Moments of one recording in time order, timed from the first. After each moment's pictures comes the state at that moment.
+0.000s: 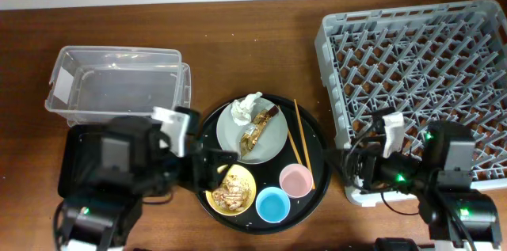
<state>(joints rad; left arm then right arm) -0.27 0.90 1.00 -0.90 0.56 -0.25 -0.08 0.77 0.84 -0.89 -0.77 0.08</state>
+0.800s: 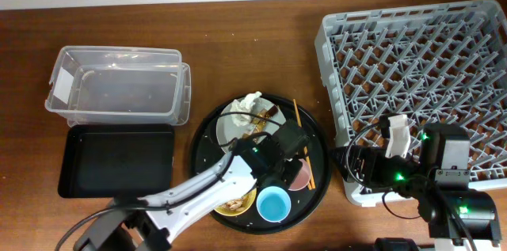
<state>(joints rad) -0.91 1.67 1.07 -0.56 0.02 -0.25 -0.08 0.78 0.84 -0.98 -0.62 0.21</state>
